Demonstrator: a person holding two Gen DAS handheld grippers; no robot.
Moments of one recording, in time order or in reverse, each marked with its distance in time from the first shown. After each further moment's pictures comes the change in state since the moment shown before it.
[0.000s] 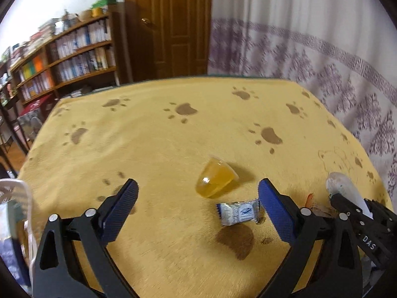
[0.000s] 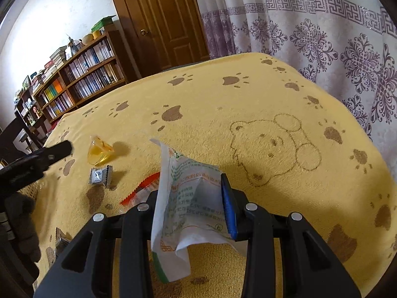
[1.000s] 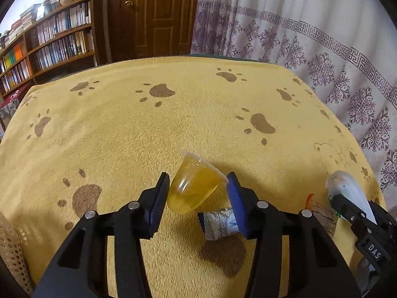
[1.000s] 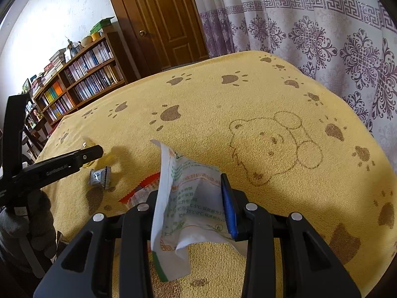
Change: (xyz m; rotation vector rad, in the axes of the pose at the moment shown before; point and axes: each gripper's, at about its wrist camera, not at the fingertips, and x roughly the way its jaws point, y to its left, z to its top) left arm 0.038 -0.004 0.001 -0.010 0.074 -0.111; right arm 0.002 -0.002 0.000 0.016 -0.004 0.008
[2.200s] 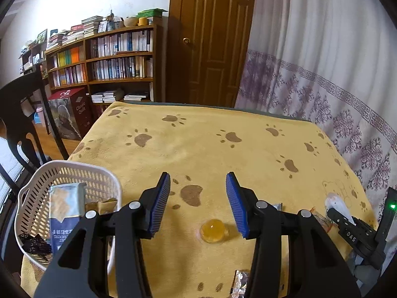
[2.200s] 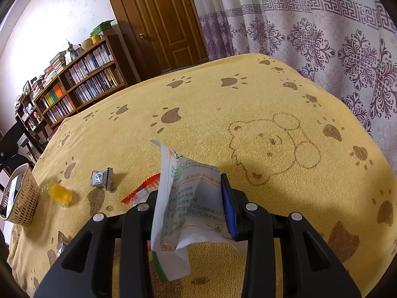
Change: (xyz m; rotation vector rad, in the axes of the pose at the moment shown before) left arm -0.150 0.065 -0.025 -0.172 -0.232 0.210; right arm -0.004 0.000 -0.002 0.008 -0.017 0.001
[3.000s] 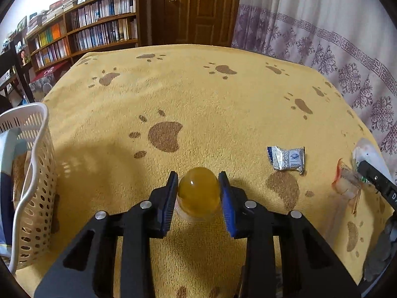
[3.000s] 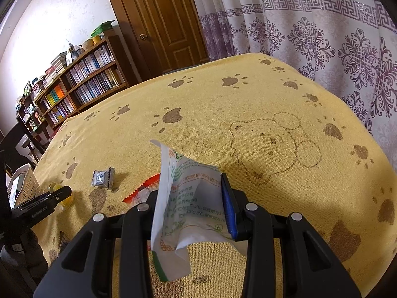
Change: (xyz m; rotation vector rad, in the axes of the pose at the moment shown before) left arm 0.090 -0.027 -0.067 0.063 0.226 -0.031; right arm -0.001 0.000 -0.001 0.003 -0.003 0.008
